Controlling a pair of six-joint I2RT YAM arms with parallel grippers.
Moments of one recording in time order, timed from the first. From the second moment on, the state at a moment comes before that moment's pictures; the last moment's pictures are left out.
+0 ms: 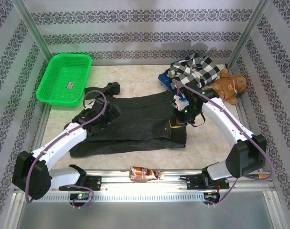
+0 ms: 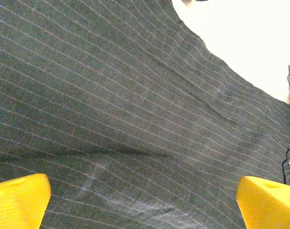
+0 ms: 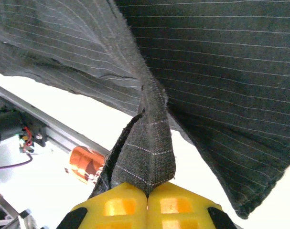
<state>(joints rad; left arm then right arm) -0.45 1.20 0.83 -0.54 -0.15 -1.11 0.33 1.44 1.25 -1.23 -0.55 0.20</state>
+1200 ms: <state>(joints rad) -0.32 1.11 0.60 -0.56 -0.13 -1.10 0.26 1.30 1.26 -1.25 -0.77 0.29</state>
